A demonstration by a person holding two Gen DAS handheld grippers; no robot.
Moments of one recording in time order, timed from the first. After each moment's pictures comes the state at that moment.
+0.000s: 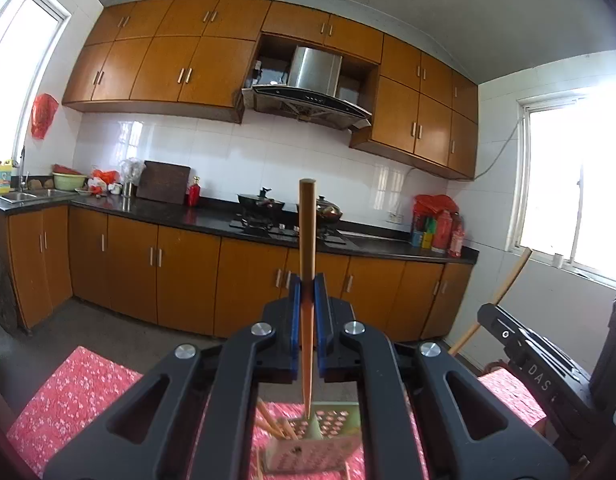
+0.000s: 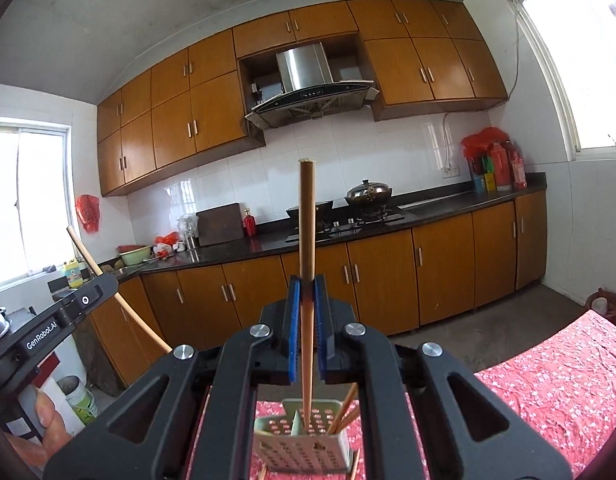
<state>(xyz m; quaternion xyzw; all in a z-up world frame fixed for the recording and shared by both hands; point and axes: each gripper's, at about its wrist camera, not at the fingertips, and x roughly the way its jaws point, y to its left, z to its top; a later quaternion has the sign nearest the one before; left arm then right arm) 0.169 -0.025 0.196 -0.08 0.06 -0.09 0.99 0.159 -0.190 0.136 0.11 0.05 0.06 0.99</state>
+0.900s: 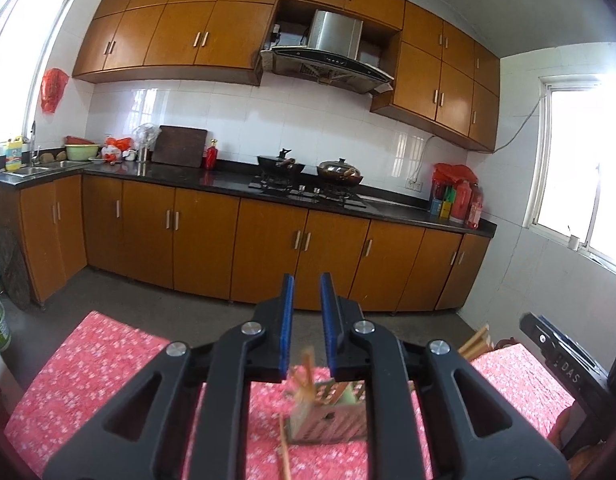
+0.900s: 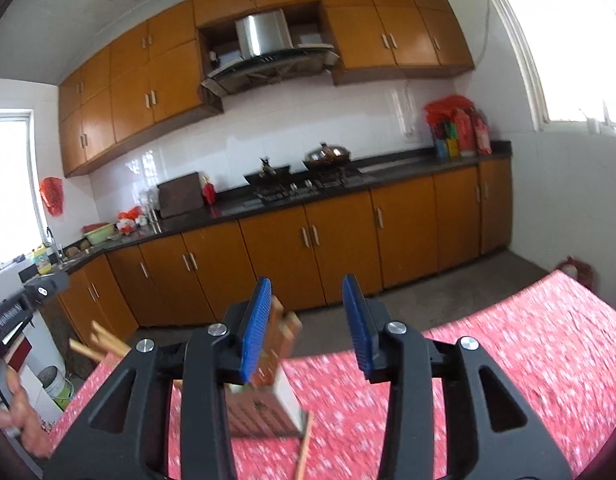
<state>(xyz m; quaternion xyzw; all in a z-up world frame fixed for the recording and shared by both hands) 0.177 0.010 0.147 -0.08 0.14 -0.07 0.98 0.147 -0.227 0.094 0.12 0.13 0.00 0.98</state>
